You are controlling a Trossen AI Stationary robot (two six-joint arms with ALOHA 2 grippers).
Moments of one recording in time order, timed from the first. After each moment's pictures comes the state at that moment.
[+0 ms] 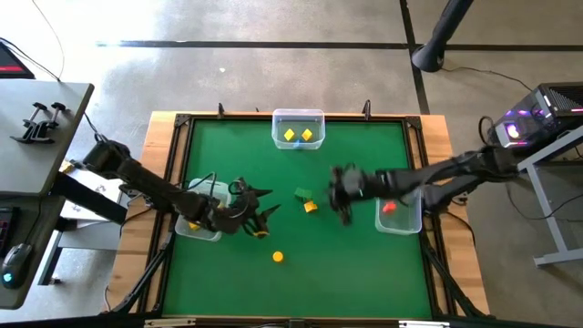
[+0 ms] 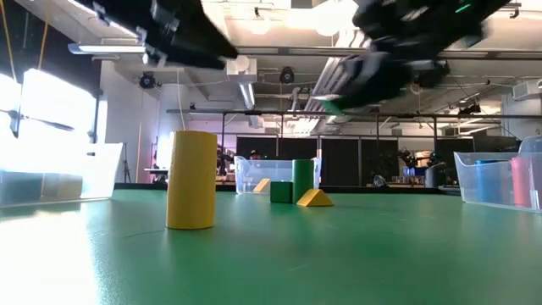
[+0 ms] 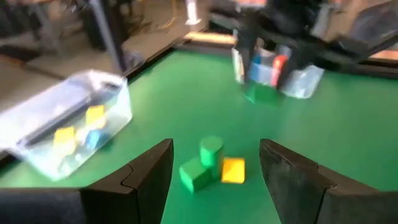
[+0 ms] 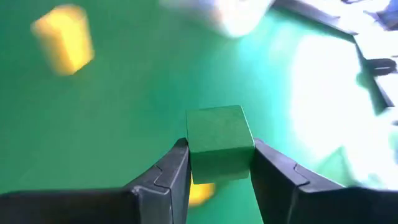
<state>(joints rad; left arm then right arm) -0.42 1.41 0.73 0.20 -0.87 -0.31 0.09 1.35 0.72 0.01 0.08 -0.31</state>
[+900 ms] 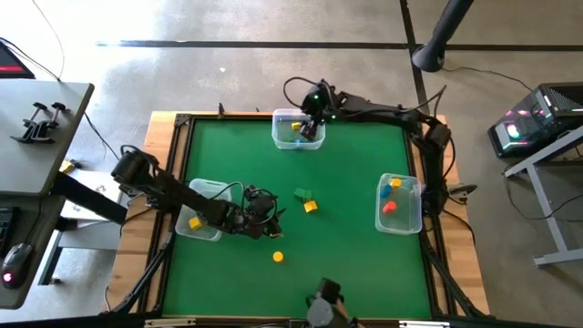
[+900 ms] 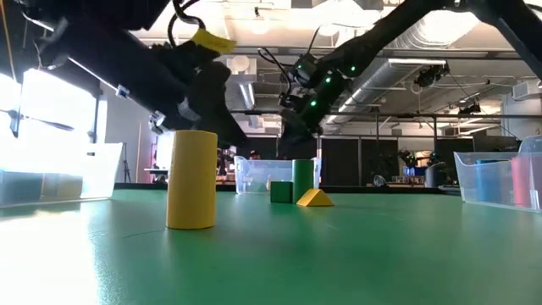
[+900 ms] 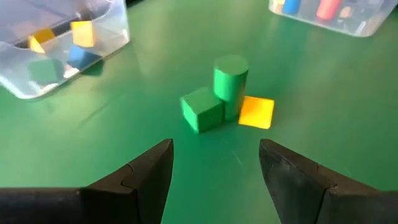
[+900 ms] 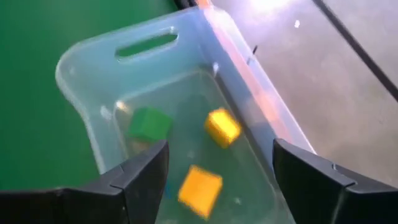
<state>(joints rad) -0.35 1.71 0.73 0.24 -0.81 -0.55 -0.61 1.99 1.51 -0.34 -0.08 -0.18</state>
